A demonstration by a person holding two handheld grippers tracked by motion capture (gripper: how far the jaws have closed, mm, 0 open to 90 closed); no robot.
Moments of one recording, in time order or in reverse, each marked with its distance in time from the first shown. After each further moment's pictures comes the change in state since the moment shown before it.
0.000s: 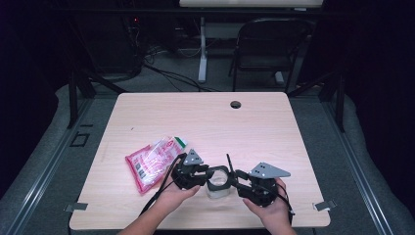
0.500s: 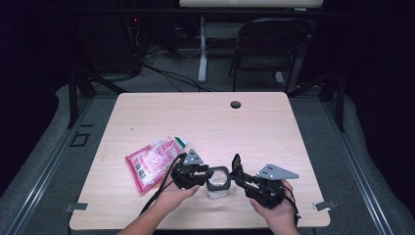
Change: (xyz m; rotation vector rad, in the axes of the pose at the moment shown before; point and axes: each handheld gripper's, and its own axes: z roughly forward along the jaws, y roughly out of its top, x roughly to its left) left arm 0.001 0.000 0.000 0.002 -0.009 0.004; right arm -0.007 -0.006 -0.012 -0.001 0.003 0.042
